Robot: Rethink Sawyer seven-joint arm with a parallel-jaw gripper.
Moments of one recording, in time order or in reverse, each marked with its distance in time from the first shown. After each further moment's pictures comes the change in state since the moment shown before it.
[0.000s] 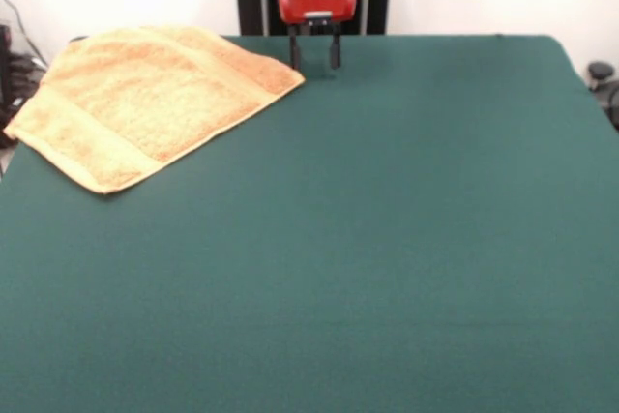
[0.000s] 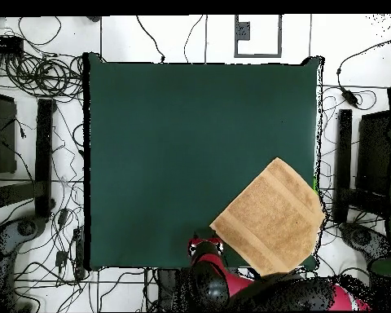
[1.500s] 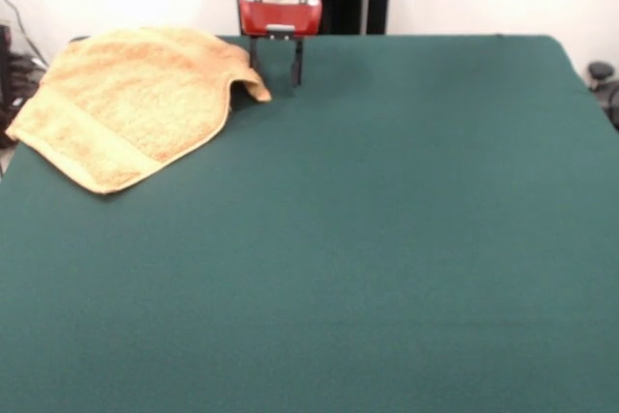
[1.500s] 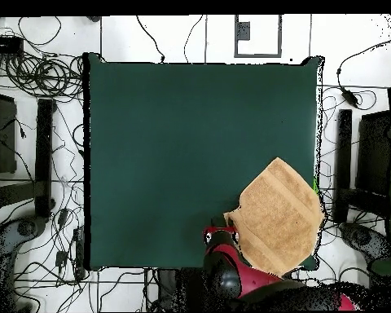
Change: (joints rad) arm -0.003 -0.031 -0.047 -0.089 -0.025 -0.006 0.000
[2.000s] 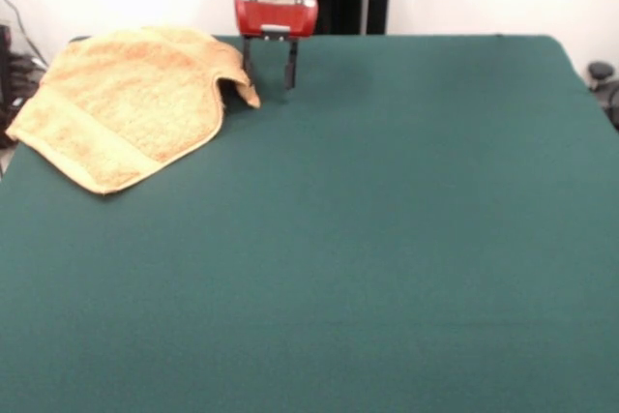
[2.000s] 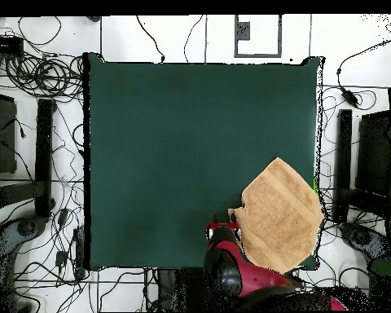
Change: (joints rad) arm 0.020 -0.027 -0.014 -0.019 0.000 0.009 0.000
